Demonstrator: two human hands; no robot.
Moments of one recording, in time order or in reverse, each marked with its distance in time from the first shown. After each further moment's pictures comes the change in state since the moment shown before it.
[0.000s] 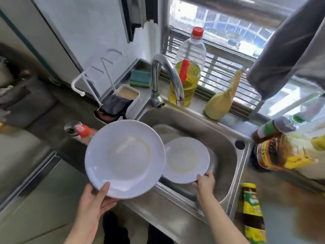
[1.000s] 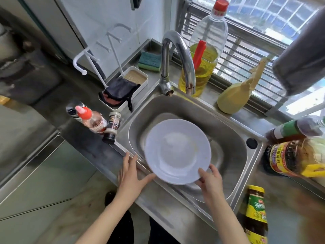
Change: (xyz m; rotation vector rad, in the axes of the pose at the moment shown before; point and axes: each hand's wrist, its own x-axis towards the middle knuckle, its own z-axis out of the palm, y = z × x) left_hand 0.034 -0.055 0.072 0.928 -0.135 0.136; right_hand -0.029 -0.028 -0.021 -0.039 -0.336 0.038
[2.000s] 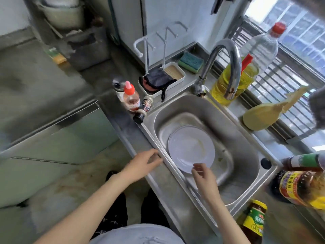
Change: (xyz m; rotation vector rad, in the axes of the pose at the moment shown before) left_hand -0.024 -0.014 -0.024 -0.128 -0.116 0.092; right_hand -0.009 0.018 0.008 -1.014 -0.275 -0.472
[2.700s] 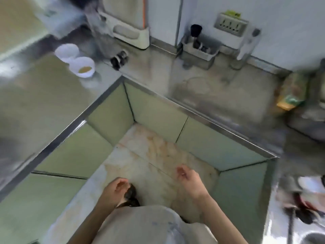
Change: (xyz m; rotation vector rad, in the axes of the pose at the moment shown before) left_hand -0.383 -0.263 0.035 -0.960 1.131 -0.727; right_hand -0.197 -0.183 0.335 -0.717 -1.119 -0.723
